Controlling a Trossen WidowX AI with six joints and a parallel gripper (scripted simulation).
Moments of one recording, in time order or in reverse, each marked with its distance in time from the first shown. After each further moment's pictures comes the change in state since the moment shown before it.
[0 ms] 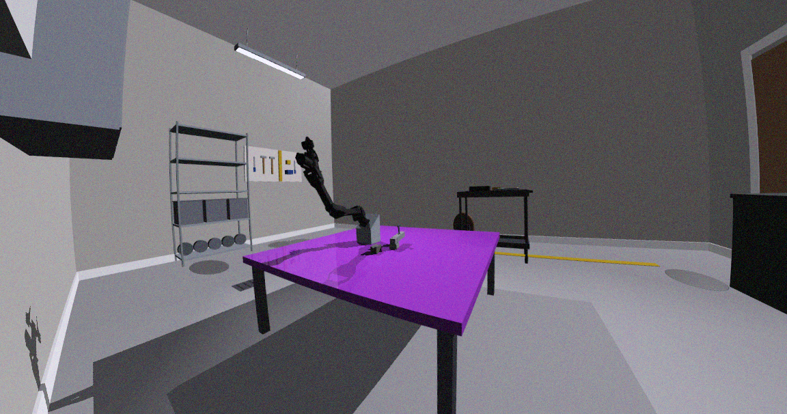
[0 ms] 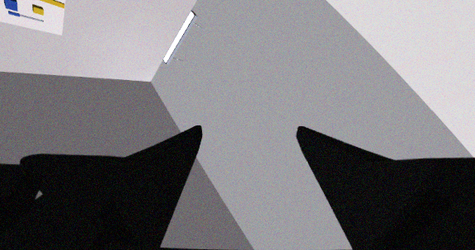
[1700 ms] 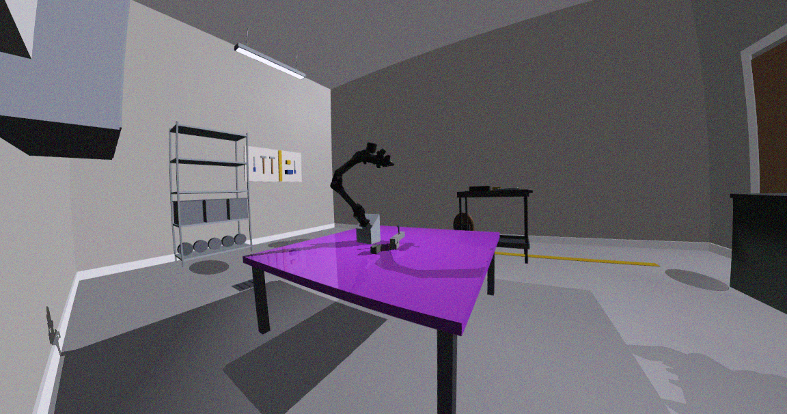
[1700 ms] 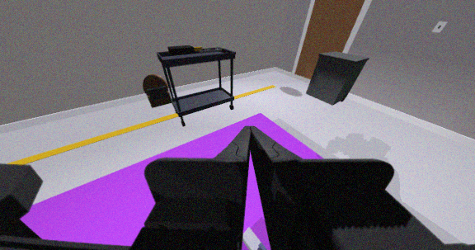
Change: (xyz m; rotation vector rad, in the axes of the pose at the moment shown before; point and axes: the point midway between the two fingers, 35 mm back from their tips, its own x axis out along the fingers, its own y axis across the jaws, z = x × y) arm -0.109 0.203 -0.482 0.585 1.892 -0.159
